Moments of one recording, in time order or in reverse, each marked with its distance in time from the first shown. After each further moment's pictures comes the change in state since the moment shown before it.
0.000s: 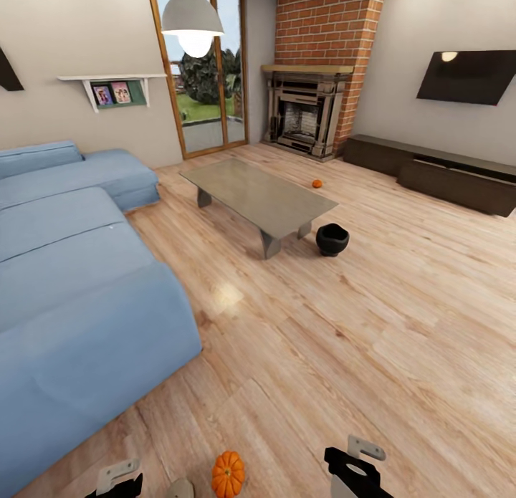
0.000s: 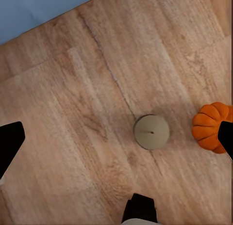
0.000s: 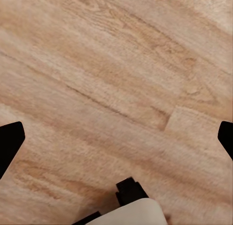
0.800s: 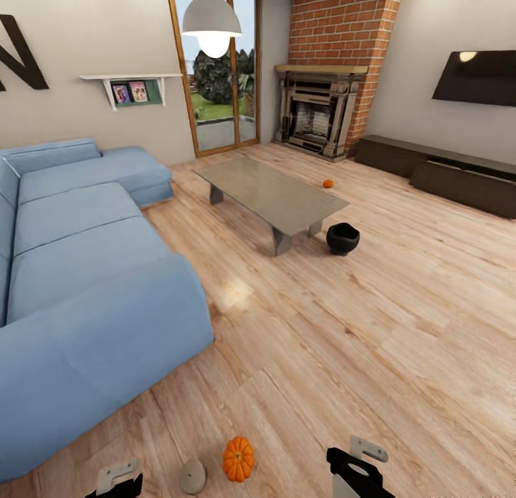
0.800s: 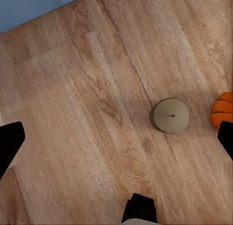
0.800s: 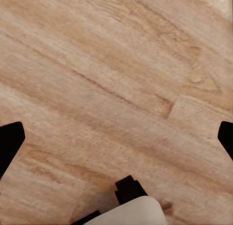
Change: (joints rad) left arm 0.000 0.000 0.000 0.000 0.001 0.000 0.000; right arm 0.000 -0.007 -0.004 -0.001 -0.019 0.002 -0.004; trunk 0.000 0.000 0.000
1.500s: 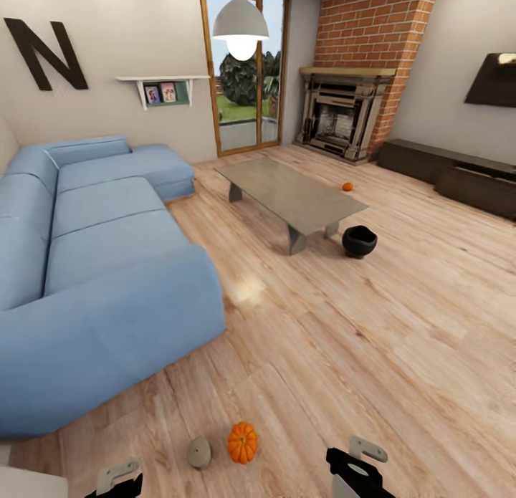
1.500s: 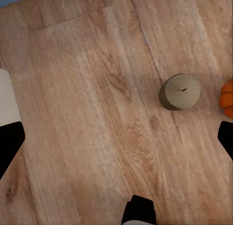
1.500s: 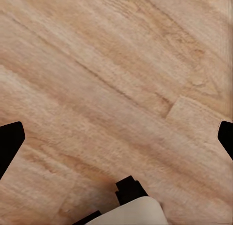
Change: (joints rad) left arm 0.000 0.000 0.000 0.000 0.001 0.000 0.000; right arm 0.000 0.001 0.000 0.001 0.000 0.003 0.000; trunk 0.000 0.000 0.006
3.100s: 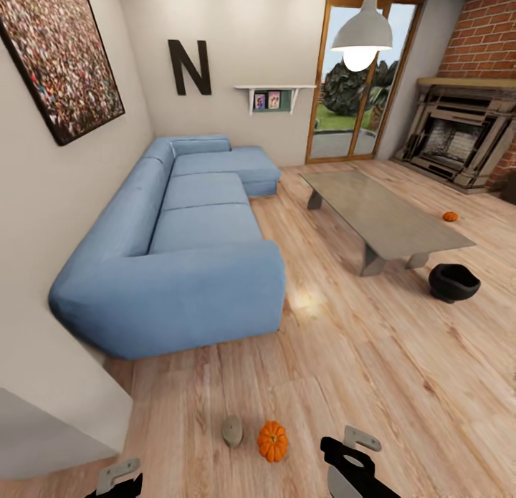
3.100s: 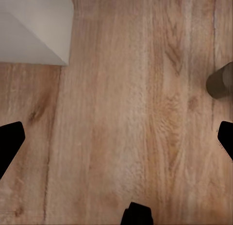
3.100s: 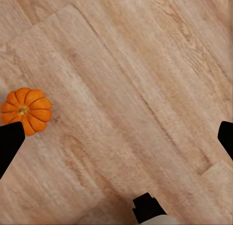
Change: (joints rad) left arm 0.000 0.000 0.000 0.000 0.000 0.000 0.000; right arm 0.000 -0.002 0.004 -0.069 0.002 0.000 -0.009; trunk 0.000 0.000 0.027
